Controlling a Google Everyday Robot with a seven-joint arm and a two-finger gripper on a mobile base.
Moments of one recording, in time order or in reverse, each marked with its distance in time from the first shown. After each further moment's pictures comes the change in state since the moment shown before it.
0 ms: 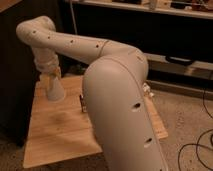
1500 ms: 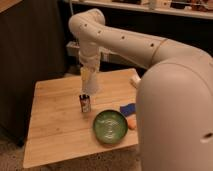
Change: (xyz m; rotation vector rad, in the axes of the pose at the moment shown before) arm 0.169 -0.069 -0.006 0.057 -0.013 0.188
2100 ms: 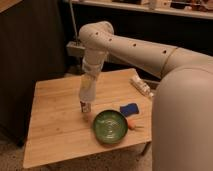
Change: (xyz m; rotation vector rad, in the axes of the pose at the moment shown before) arm -0.009 0.025 0.011 -0.098 -0.102 -0.032
